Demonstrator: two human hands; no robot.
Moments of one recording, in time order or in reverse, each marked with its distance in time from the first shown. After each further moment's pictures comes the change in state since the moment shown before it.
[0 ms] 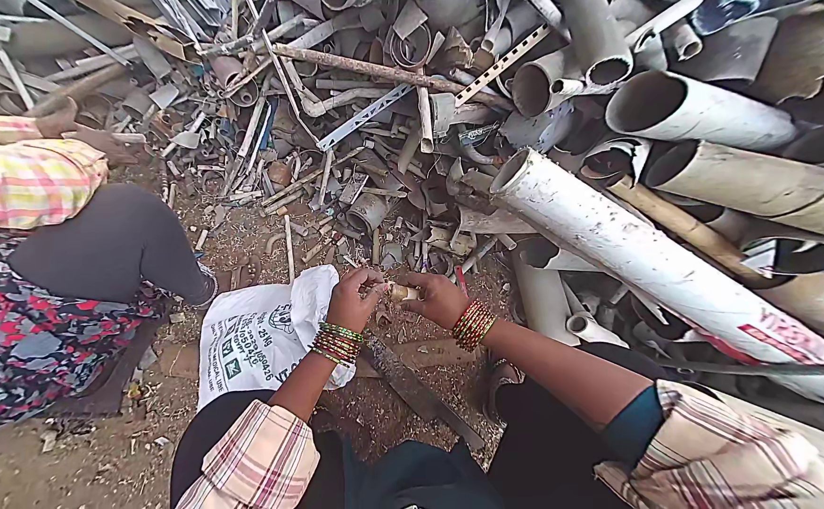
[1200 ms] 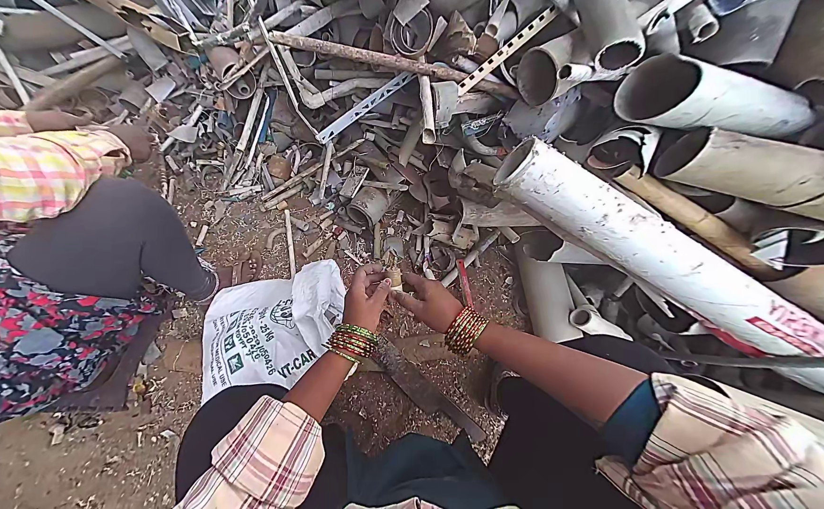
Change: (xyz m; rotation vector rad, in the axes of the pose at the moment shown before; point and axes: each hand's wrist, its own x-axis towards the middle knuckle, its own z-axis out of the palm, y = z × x) left_hand -0.004 0.009 0.026 -0.454 0.028 -0.392; right_hand -0.002 -0.007 0.021 0.241 0.003 0.083
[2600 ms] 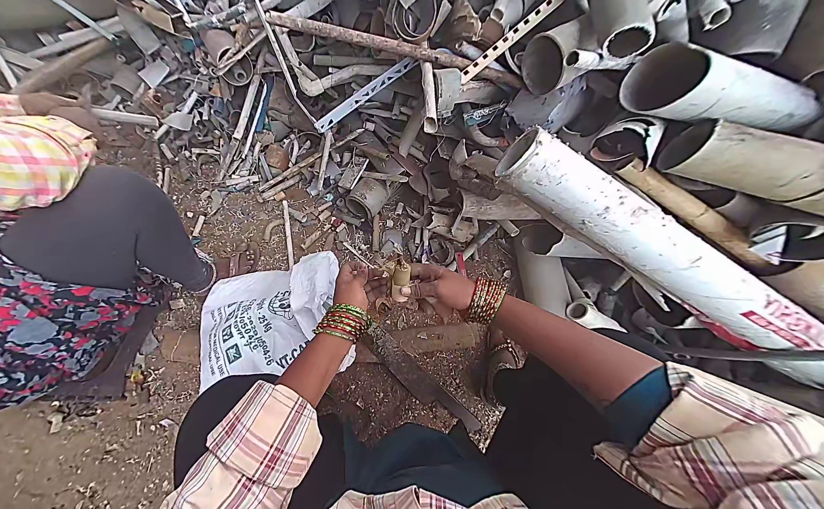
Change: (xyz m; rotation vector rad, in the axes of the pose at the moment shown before) left_hand 0.007 0.012 0.001 -0.440 0.181 -0.282; right_hand -0.004 0.004 -0.027 0.385 -0.252 -0.001
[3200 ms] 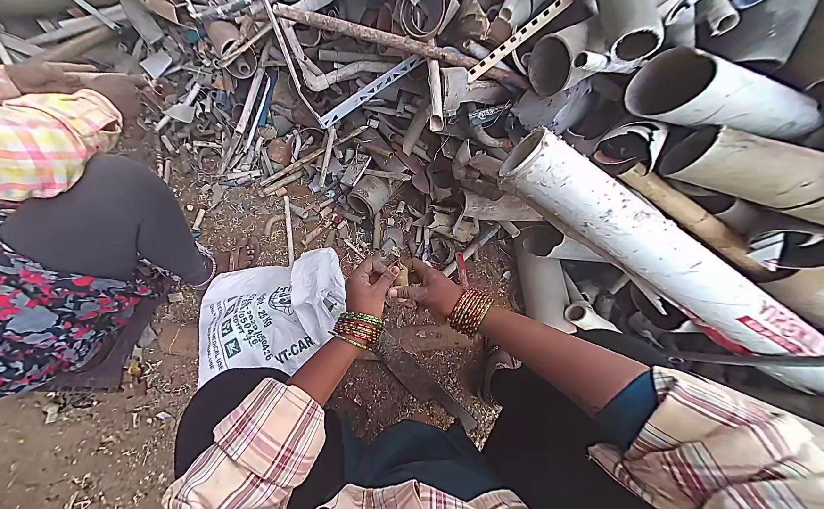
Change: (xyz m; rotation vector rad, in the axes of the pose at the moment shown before) left_hand -0.003 -0.019 -0.004 0.320 -0.089 0.374; right_hand 0.014 0.012 0.020 -0.078 0.193 0.084
